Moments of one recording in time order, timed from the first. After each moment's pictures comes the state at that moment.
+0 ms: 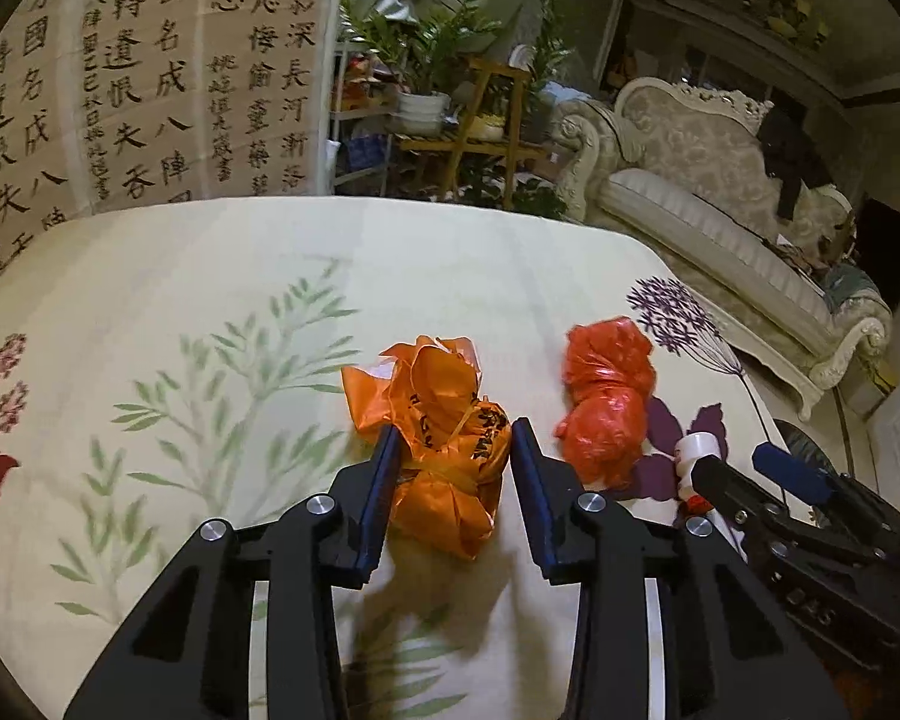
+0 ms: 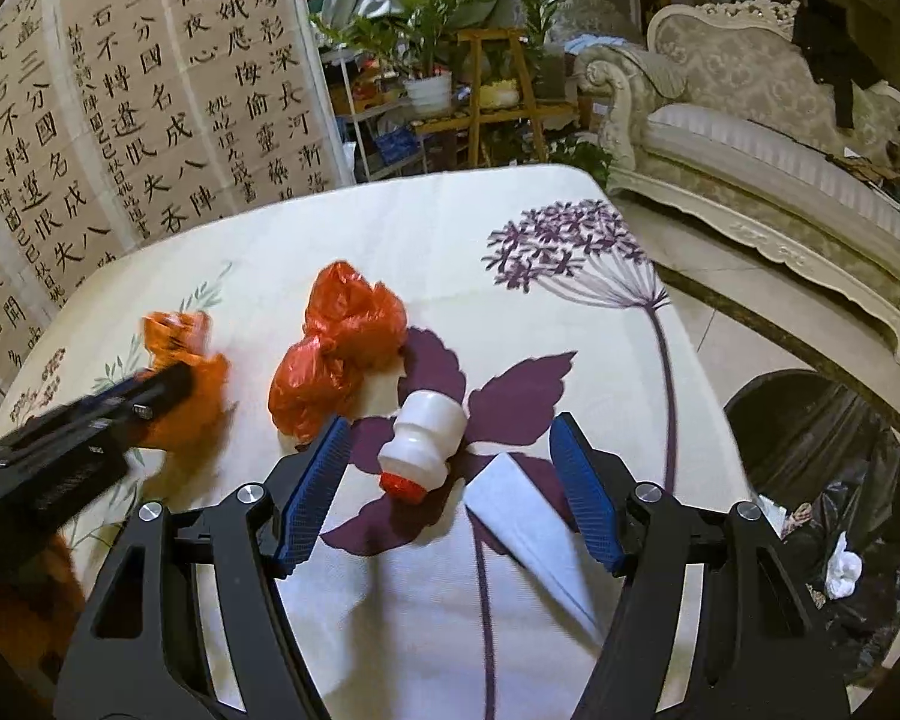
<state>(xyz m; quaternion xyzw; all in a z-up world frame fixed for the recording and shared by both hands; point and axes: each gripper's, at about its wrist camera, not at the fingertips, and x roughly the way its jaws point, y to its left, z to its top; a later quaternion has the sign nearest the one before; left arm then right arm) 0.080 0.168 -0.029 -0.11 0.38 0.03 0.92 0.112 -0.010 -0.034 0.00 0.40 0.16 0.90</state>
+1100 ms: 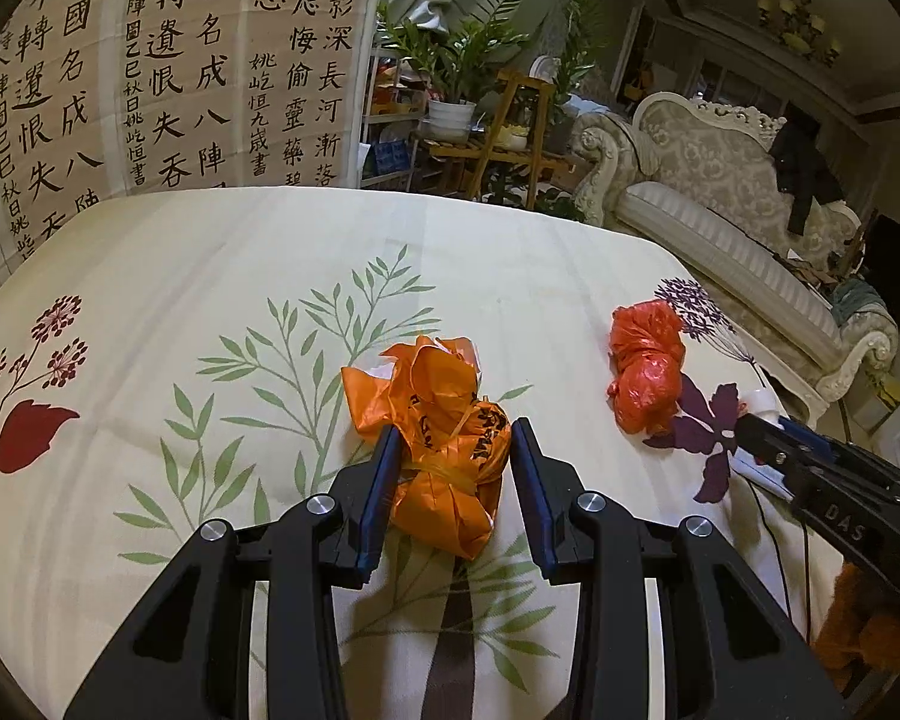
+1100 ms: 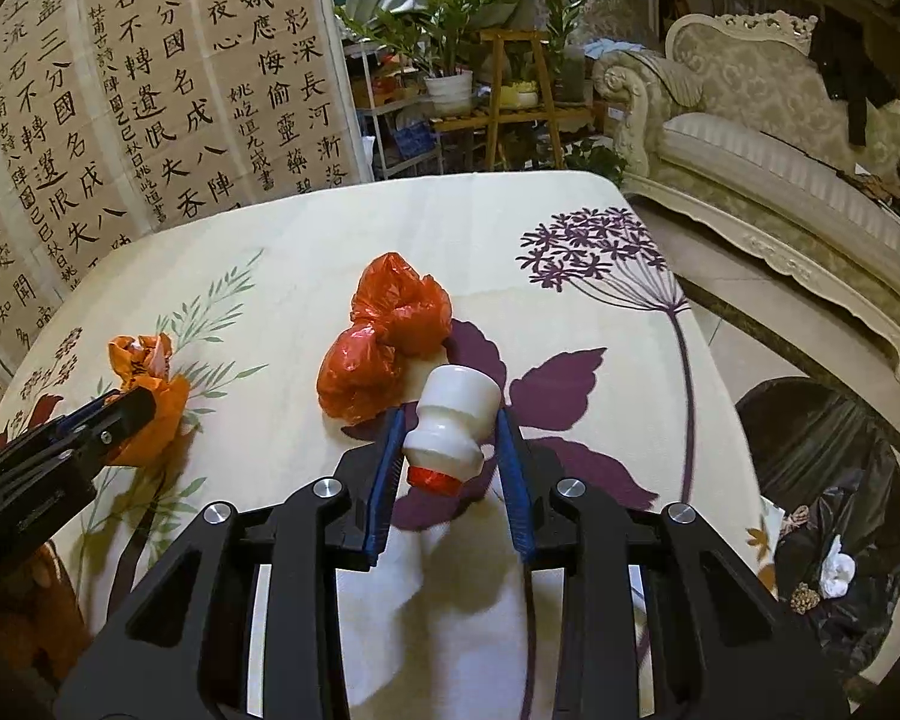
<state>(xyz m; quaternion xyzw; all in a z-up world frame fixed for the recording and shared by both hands) 0.045 0.193 -0.029 -0.12 0.37 0.04 0.92 0.088 -0.002 -0.017 -0.01 0.39 0.17 0.91</state>
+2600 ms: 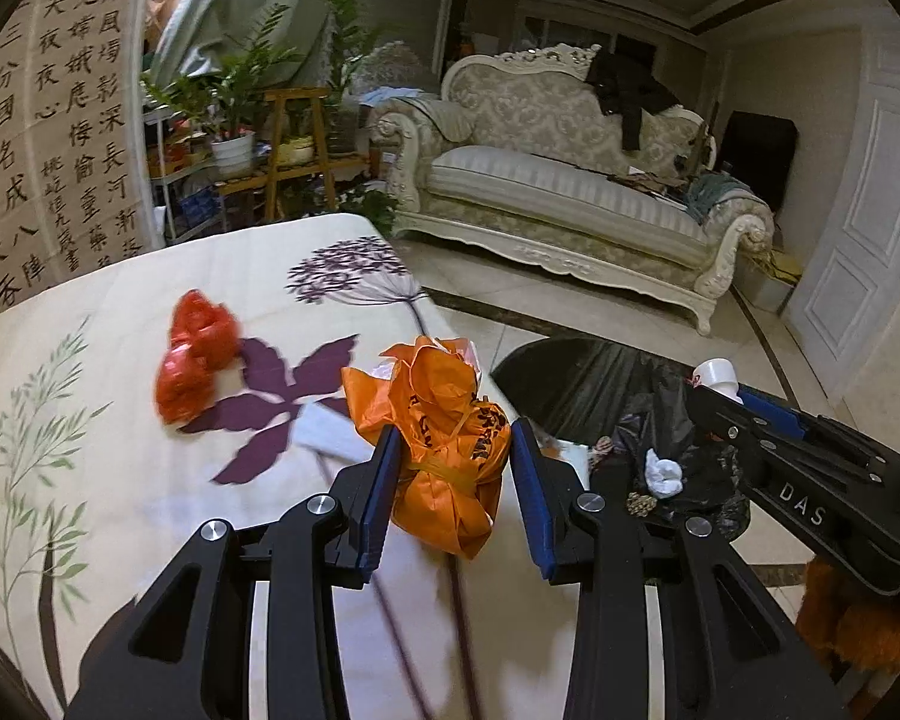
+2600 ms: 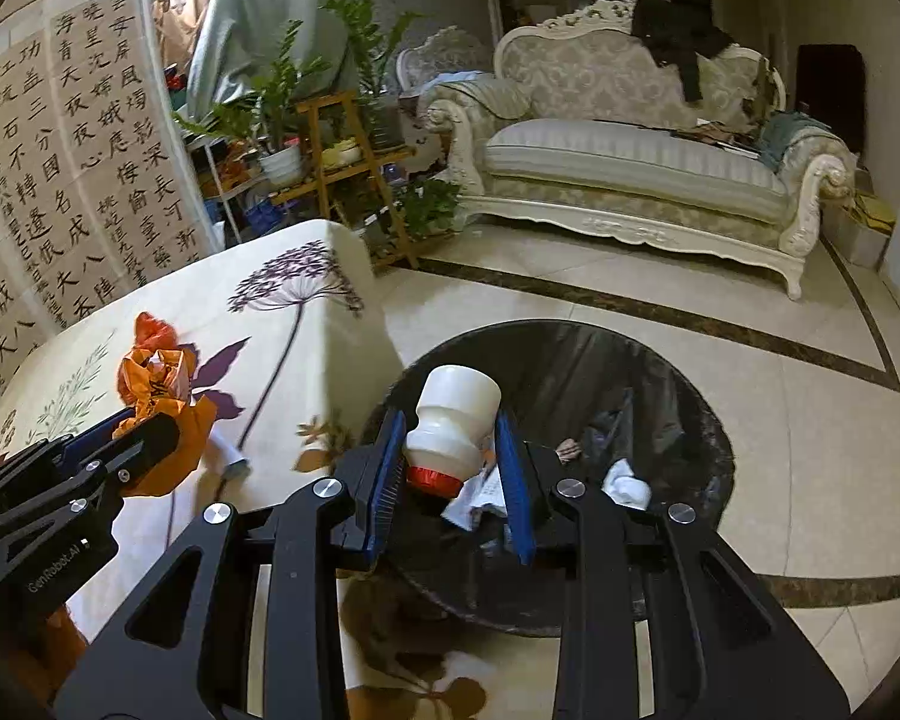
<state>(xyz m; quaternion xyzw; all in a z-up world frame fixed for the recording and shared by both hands) 0.040 -0.035 -0.011 -0.02 0.35 -0.13 0.93 0.033 -0.214 -0.016 0.07 0.34 0.02 0.94</state>
